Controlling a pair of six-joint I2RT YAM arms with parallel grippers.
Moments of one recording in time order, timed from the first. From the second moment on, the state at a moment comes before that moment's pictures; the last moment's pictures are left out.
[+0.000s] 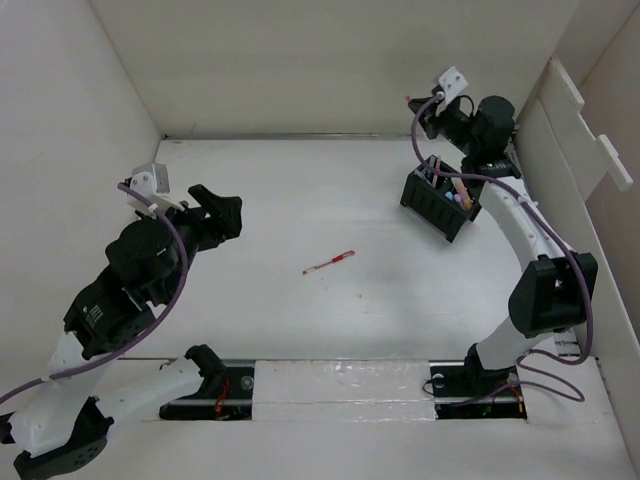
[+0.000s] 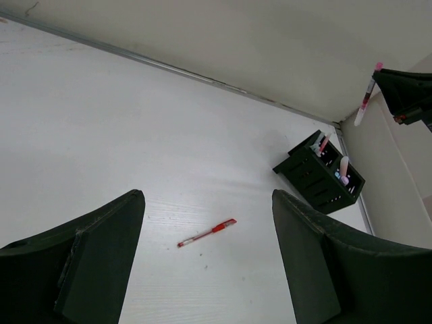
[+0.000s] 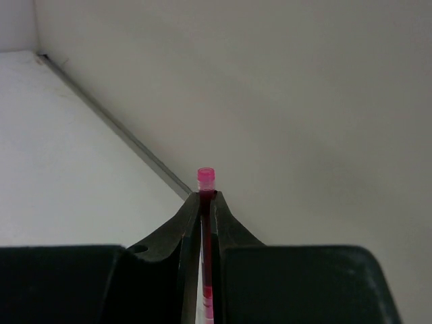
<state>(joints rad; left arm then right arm) -0.79 0.75 1.34 -0.77 -0.62 -0.58 0.19 1.62 1.51 0.21 -0.53 -0.37</state>
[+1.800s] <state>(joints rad) -0.79 0.87 1.42 -0.67 -0.55 -0.45 0.75 1.50 1.15 -0.23 -0.39 -0.71</state>
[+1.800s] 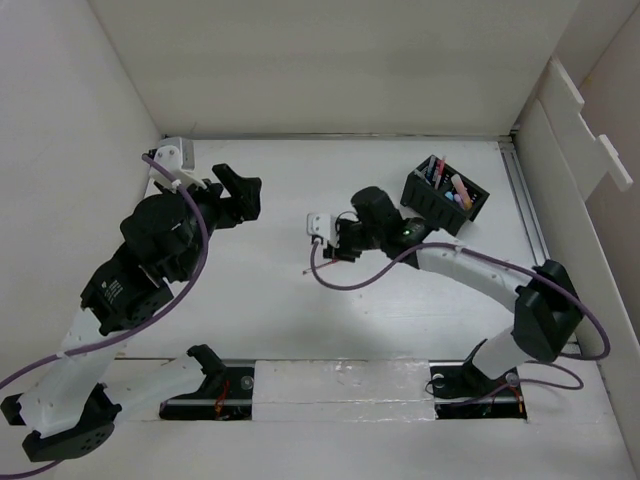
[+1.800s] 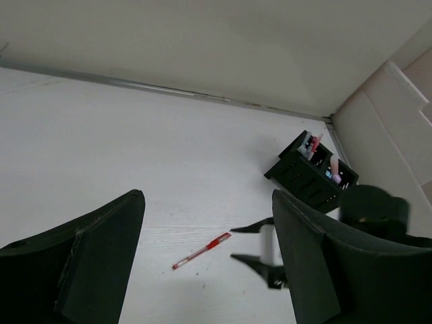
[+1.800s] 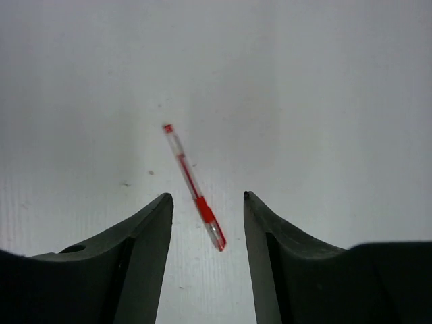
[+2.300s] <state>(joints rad) -0.79 0.82 1.42 -0.62 -0.50 -0.44 0.92 1.99 1.54 -0.55 -0.27 -0.95</state>
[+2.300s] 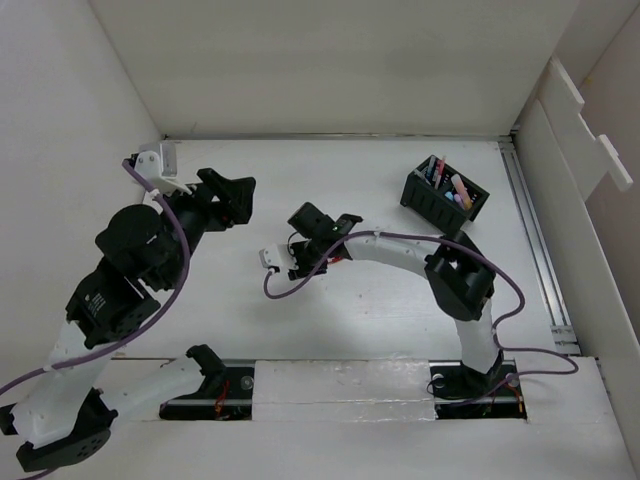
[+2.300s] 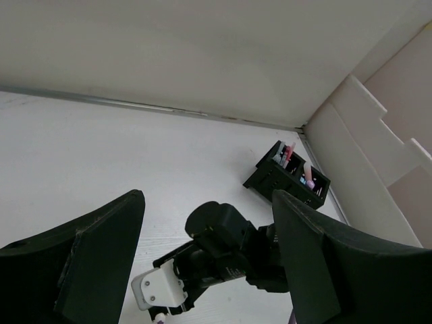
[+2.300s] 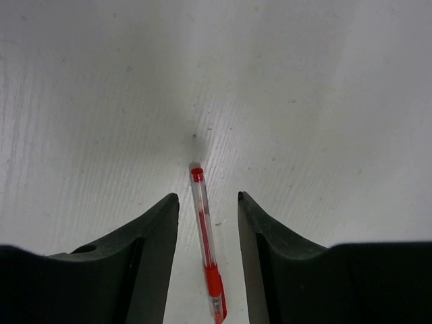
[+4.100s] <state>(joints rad) -0.79 0.83 1.32 -0.59 -0.49 -0.45 0.32 1.57 1.38 0.06 -0.53 -0.54</state>
